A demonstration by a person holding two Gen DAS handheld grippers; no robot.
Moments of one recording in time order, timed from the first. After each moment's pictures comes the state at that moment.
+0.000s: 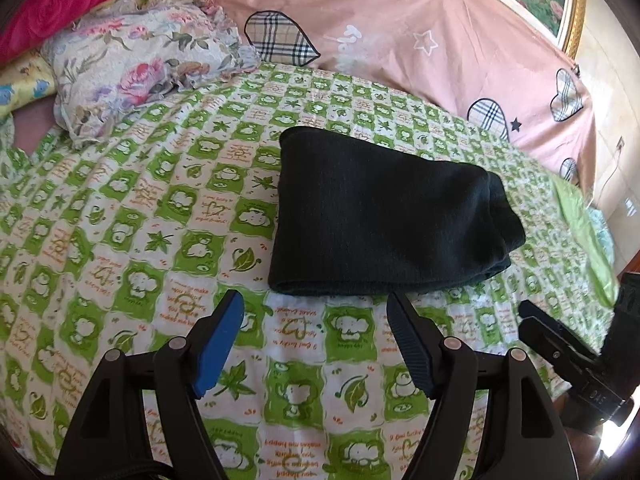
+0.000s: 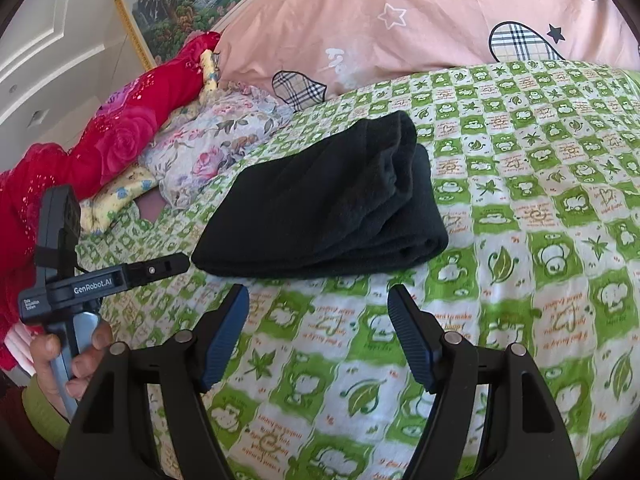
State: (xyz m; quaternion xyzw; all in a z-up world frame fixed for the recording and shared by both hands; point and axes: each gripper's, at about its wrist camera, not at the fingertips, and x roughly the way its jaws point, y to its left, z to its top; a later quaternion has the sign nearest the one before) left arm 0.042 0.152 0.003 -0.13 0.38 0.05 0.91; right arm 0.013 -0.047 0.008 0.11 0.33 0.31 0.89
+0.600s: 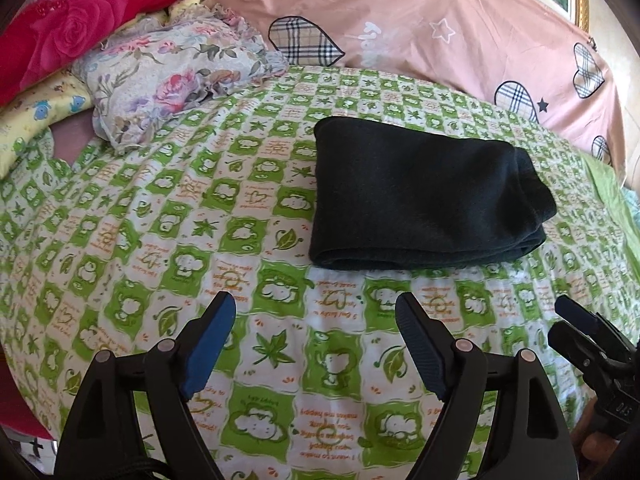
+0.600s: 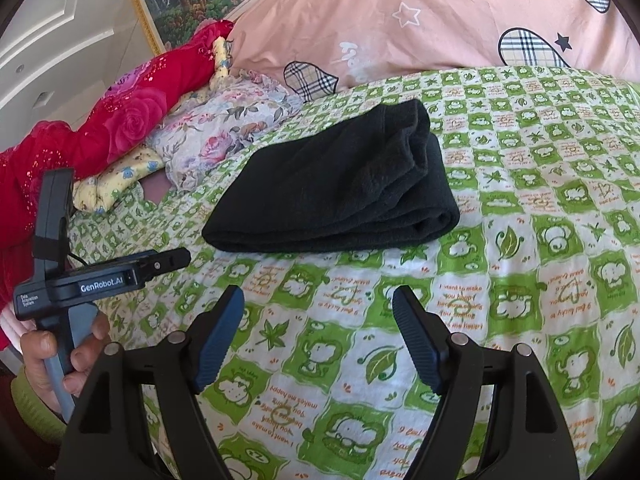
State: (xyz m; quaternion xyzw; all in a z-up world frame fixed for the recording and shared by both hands) left arm 0.022 0.145 -0.001 -0.07 0.39 0.12 0.91; right arm -0.007 -0.039 0.000 0.08 0.33 0.31 0.89
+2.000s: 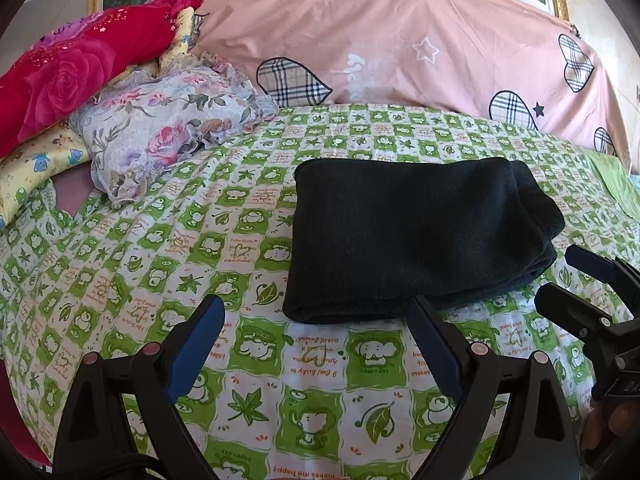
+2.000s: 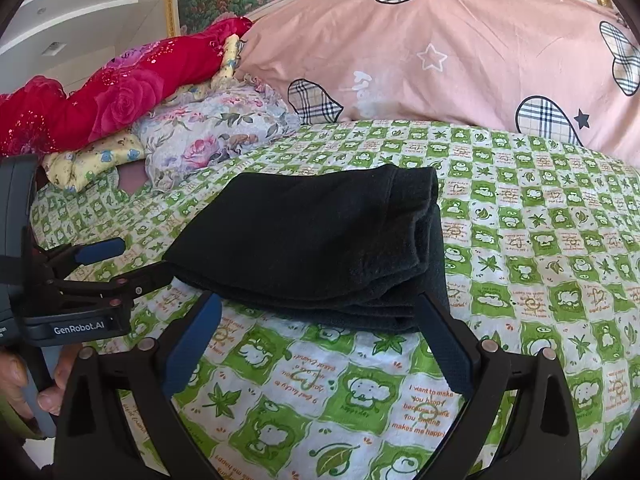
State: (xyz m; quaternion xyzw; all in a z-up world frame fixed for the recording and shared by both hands) left arm 0.047 0.122 -0.004 -0.02 0.32 0.13 0.94; right arm 0.031 -0.015 0.017 -0.01 0.27 0.29 0.92
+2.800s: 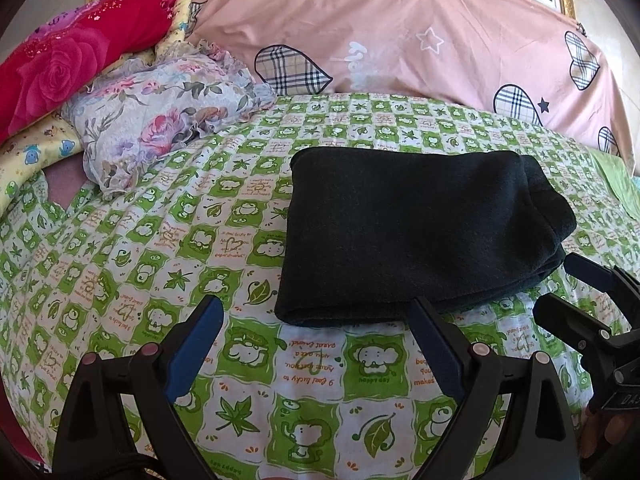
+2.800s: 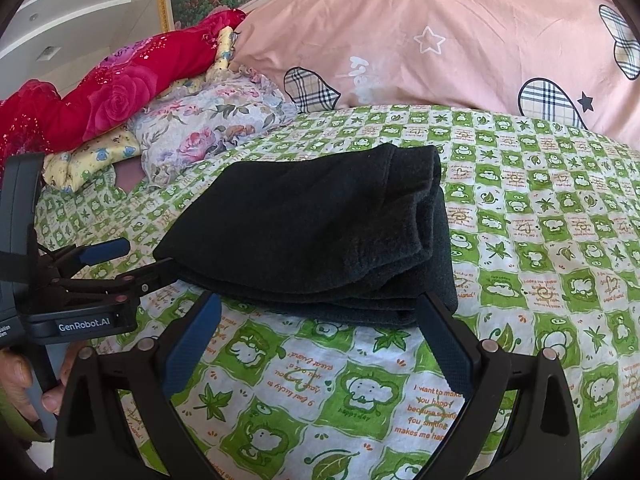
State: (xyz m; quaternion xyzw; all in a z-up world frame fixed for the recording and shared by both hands) left arm 0.060 0.125 -0.011 -0.02 0.34 0.13 0.93; right arm 0.040 -0.012 0.008 0.00 0.29 0.29 0.91
